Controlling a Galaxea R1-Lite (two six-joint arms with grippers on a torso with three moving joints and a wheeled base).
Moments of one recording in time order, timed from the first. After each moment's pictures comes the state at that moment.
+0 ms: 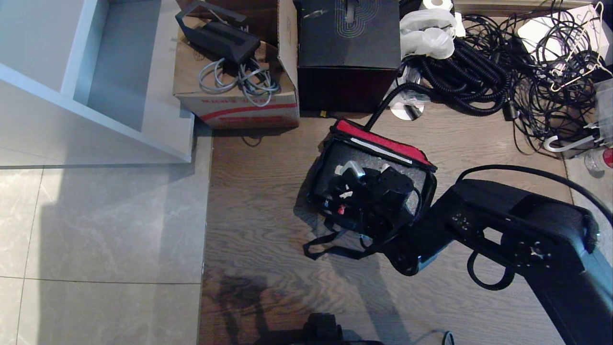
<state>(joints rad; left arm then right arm) 0.00 0.00 0.00 0.01 0.00 0.06 0.57 2.42 -1.28 -1.44 -0.86 -1.18</state>
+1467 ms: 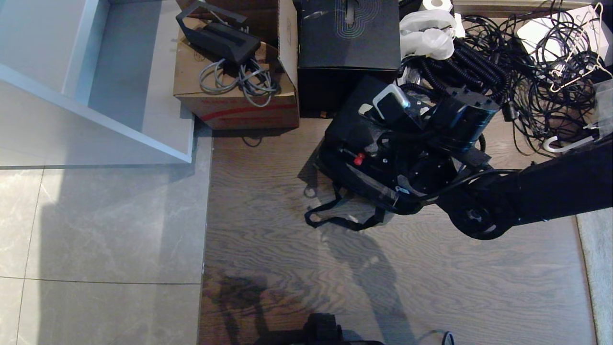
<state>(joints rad) 0.00 0.00 0.00 0.01 0.00 0.06 0.60 1.94 -1.18 -1.10 -0.88 -1.07</state>
